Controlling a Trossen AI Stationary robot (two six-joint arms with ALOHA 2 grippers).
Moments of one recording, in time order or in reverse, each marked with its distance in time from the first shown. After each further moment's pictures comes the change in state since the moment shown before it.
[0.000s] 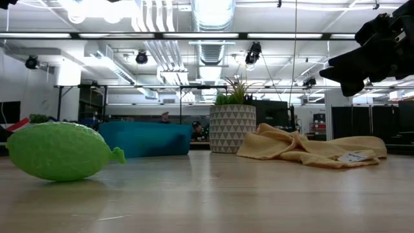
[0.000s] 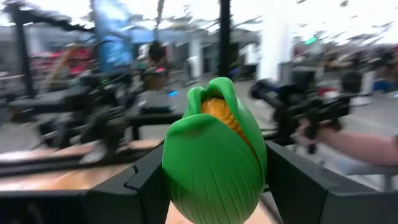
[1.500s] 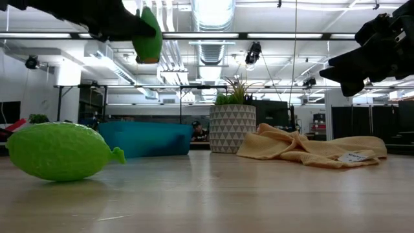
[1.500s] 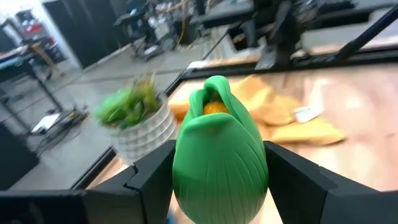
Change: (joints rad) left arm 0.190 -0.193 -0.011 -0.607 -0.461 -0.014; right arm 0.000 0.000 0.000 0.000 0.000 0.001
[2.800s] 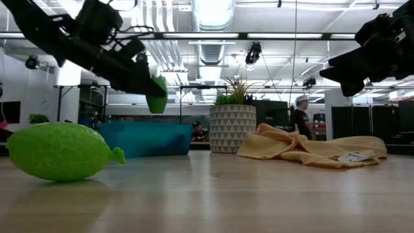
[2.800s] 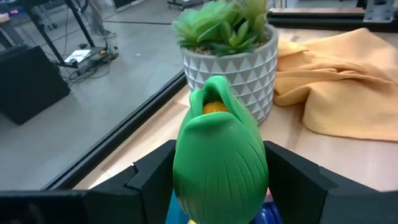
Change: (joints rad) left arm 0.627 0.067 -0.150 0.158 0.433 -0.004; right arm 0.000 0.000 0.000 0.000 0.000 -0.001
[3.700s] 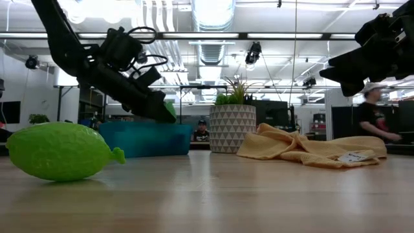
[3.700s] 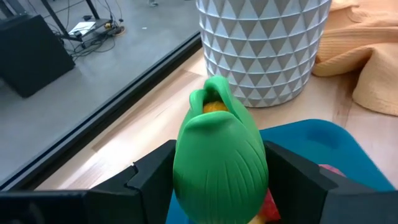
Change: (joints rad) left arm 0.126 0.322 0.046 0.191 0.072 -0.002; right arm 0.000 0.000 0.000 0.000 0.000 0.000
